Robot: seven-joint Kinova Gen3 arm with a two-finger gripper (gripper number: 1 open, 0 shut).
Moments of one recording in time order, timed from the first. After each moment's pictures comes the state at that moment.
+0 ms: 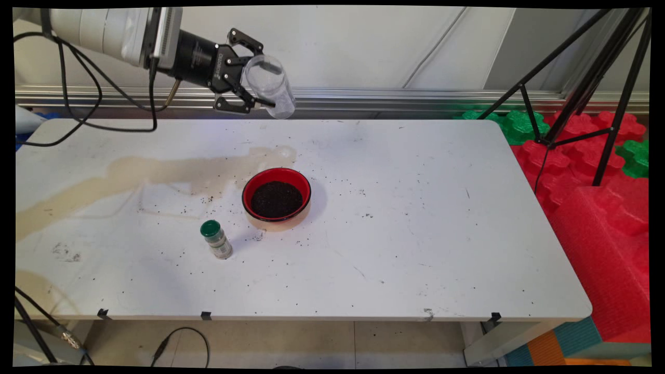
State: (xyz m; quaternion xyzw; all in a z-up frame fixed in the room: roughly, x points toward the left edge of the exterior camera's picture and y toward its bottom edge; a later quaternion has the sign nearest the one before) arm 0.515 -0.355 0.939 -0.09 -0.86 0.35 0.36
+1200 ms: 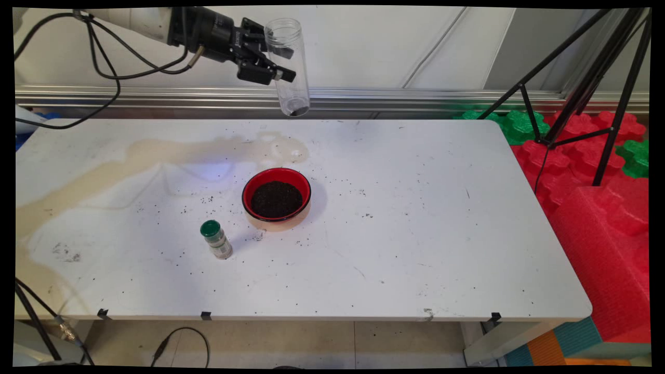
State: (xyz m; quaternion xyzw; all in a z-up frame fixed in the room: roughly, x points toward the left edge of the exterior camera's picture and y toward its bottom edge) arm 0.516 -0.415 0.947 0.17 -0.84 0.22 0.47
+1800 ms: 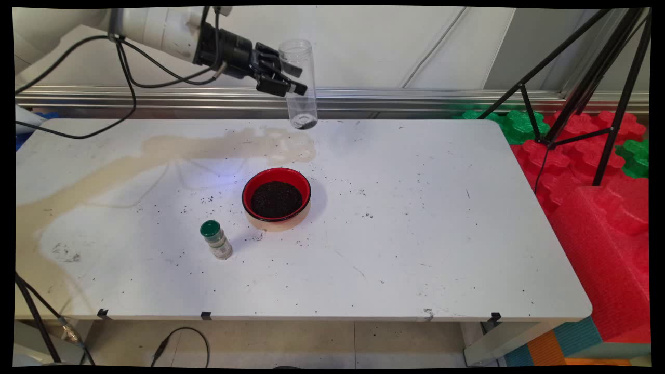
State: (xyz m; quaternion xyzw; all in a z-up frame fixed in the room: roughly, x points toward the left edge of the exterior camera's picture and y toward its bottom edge) arm 0.513 -0.449 0.898 0.24 -0.83 0.18 0.47
